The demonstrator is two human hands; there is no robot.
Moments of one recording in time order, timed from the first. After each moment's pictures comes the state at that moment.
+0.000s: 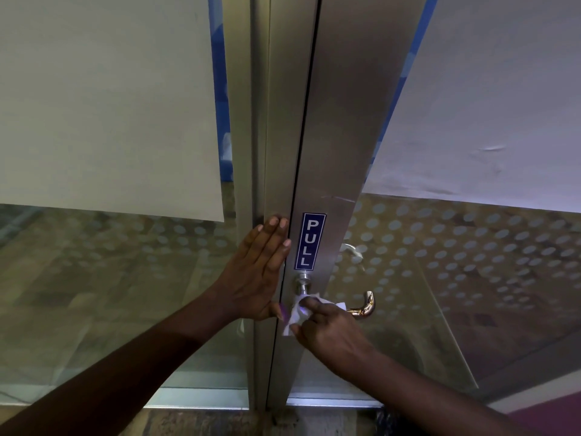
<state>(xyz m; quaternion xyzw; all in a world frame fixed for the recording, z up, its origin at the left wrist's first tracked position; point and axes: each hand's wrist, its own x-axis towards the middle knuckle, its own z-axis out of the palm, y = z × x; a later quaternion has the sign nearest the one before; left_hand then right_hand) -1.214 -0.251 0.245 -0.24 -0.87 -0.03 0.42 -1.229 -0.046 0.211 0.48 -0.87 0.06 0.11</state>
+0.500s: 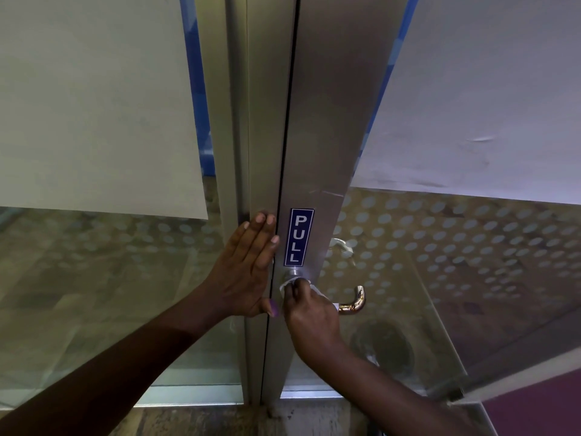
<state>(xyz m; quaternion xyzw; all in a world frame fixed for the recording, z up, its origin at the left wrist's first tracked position) -1.219 -0.248 0.242 -0.24 -0.86 -0.02 0.46 -1.227 -0.075 0.206 0.34 -0.91 0.02 0.24</state>
